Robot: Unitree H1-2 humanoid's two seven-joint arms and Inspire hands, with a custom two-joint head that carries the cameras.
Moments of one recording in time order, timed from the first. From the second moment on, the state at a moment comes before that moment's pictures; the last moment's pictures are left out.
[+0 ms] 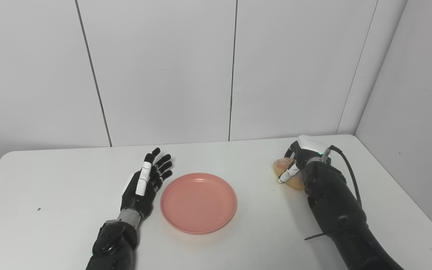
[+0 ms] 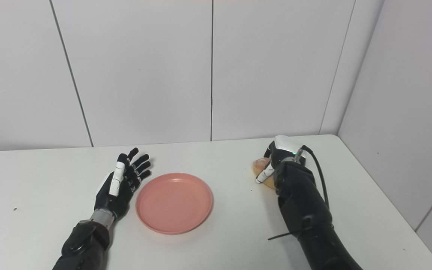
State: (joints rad) left arm -0.63 0.03 0.14 0.88 -0.26 -0.22 -0.30; right arm -0.76 -0.28 0.10 0.54 -1.03 0.47 0.33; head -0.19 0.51
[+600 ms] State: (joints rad) left arm -0.63 0.03 0.14 0.87 -0.27 -0.21 -0.30; right arm -0.76 -0.28 0.15 0.37 -1.00 0.47 0.41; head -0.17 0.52
